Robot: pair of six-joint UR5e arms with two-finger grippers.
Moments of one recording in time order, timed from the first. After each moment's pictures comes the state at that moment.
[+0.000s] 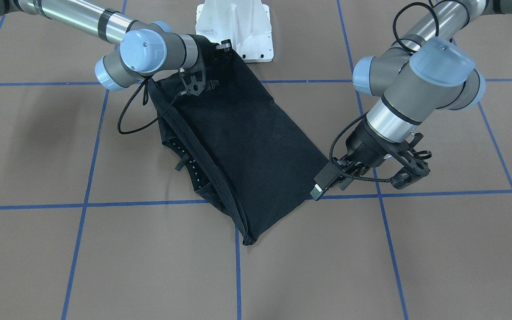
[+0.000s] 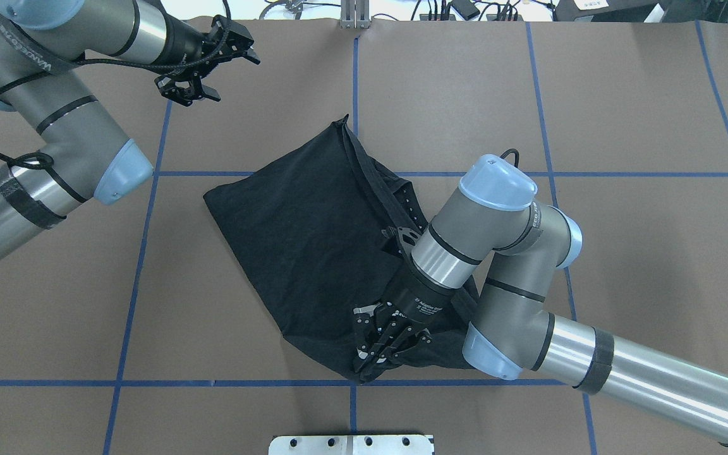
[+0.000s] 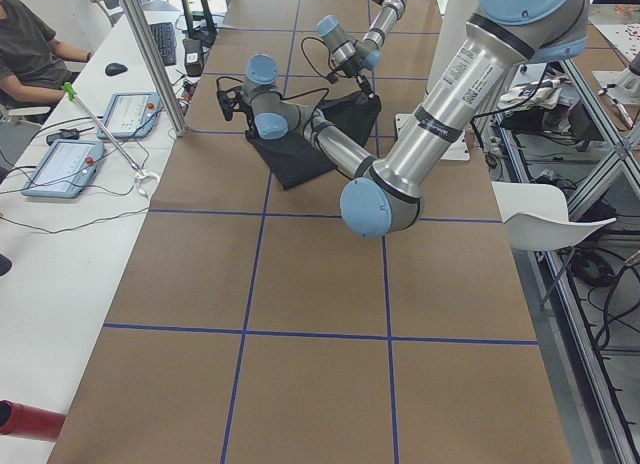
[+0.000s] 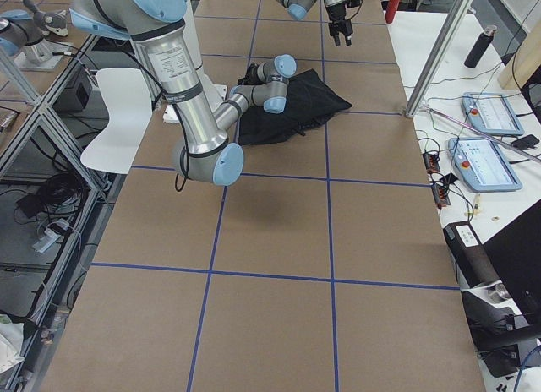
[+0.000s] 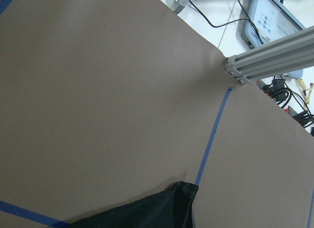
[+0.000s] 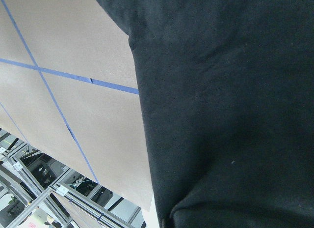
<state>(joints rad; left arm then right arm) -0.92 -2.20 -1.50 -2.22 -2.08 -1.67 0.49 -1.00 1.58 -0.78 2.68 1.68</state>
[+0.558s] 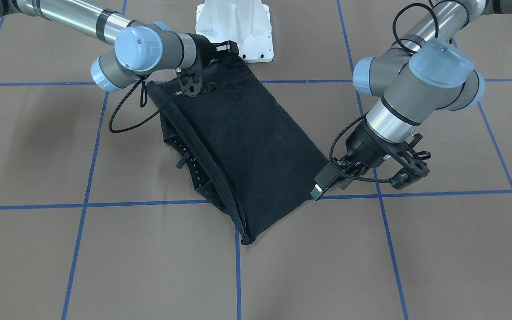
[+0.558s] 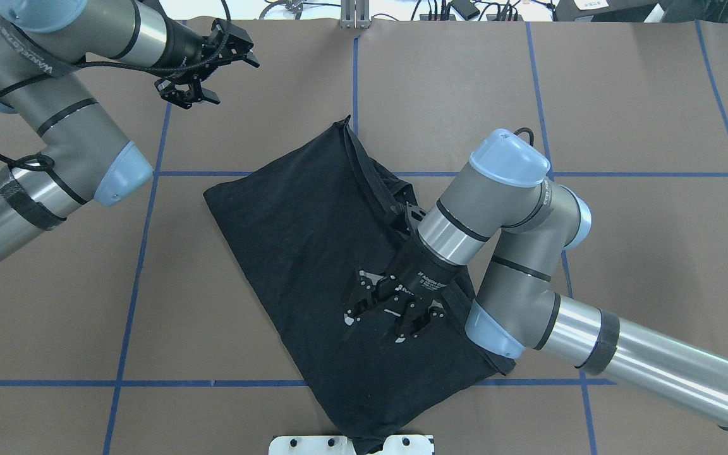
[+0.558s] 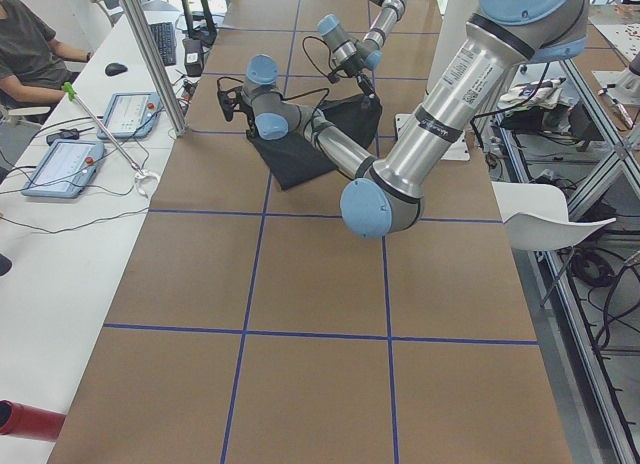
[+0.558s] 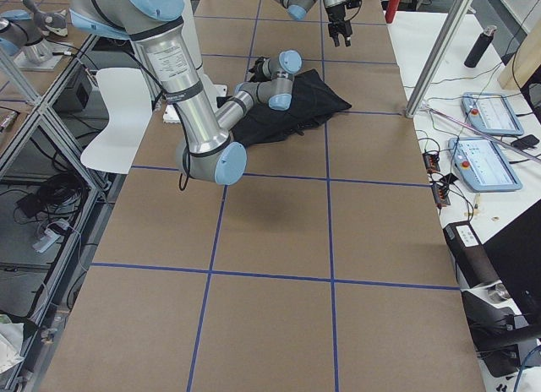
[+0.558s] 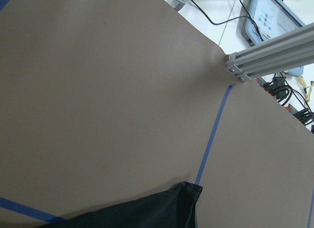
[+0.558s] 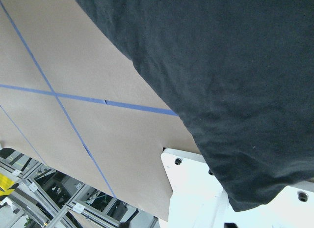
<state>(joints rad) -0.92 -2.20 -1.49 -2.22 -2.08 -1.67 0.57 -0.99 1.59 -0.78 2.70 1.76</state>
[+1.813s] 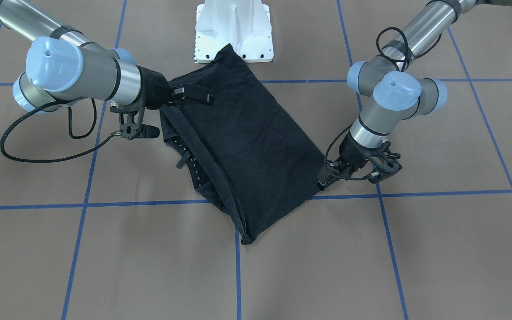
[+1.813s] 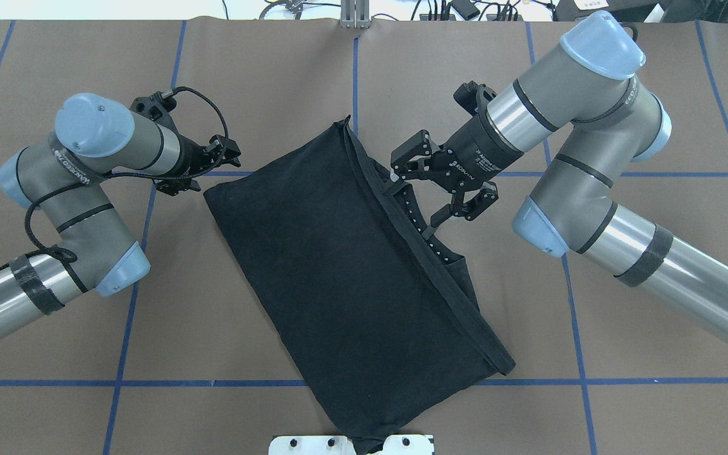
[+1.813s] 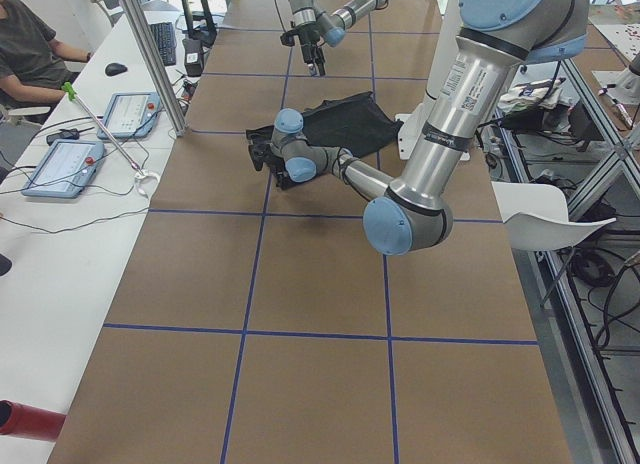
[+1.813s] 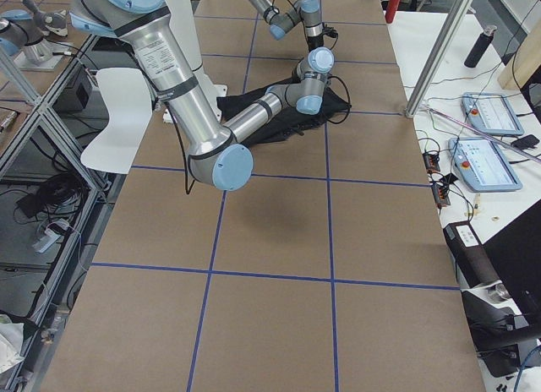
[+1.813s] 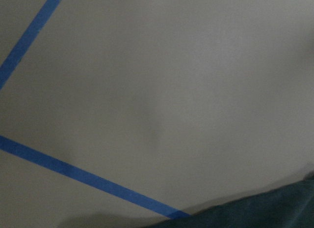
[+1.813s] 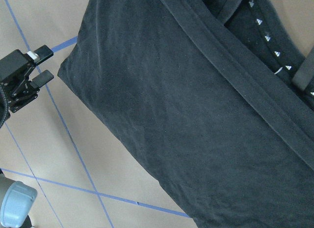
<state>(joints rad) -0.74 -2.04 -1.44 -2.22 -1.92 -1.61 0.80 -0.99 1.55 -0.77 2.62 1.74</state>
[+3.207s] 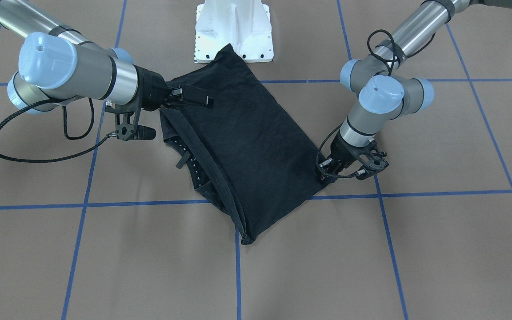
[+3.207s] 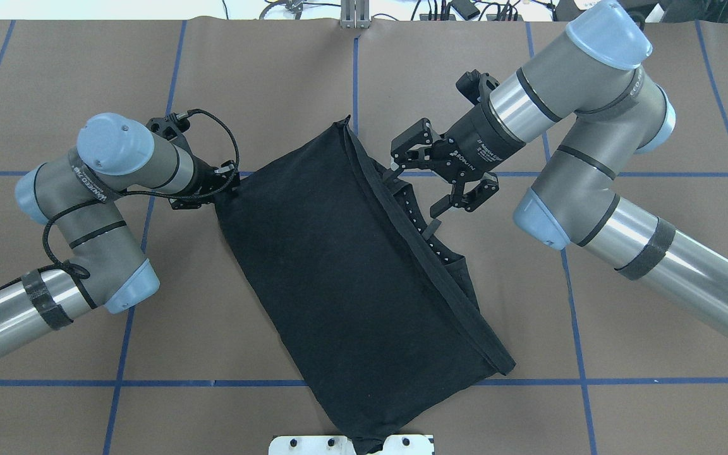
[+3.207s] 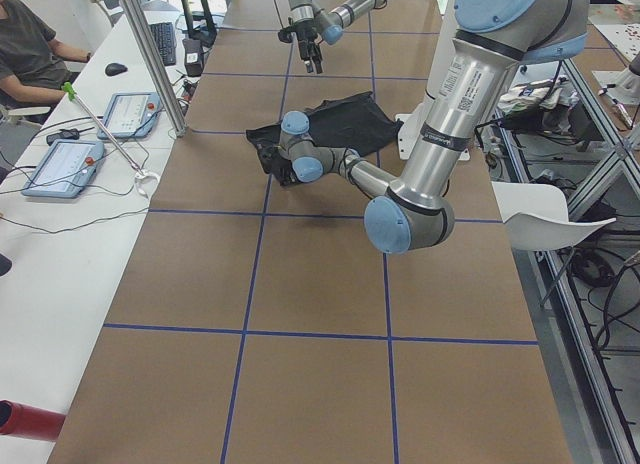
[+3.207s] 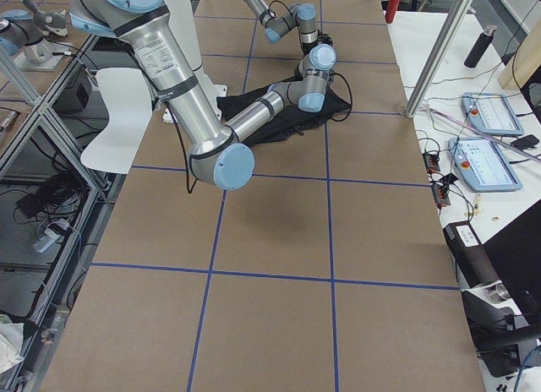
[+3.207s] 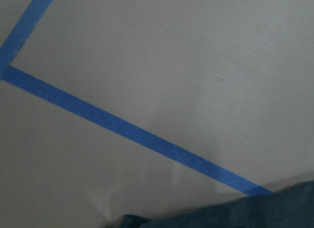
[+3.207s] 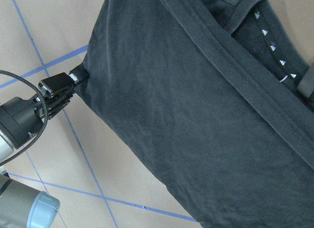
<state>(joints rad) -0.70 -2.04 -1.45 -2.17 -1.91 -1.59 0.81 -0.98 1.55 -0.77 2.61 1.76</state>
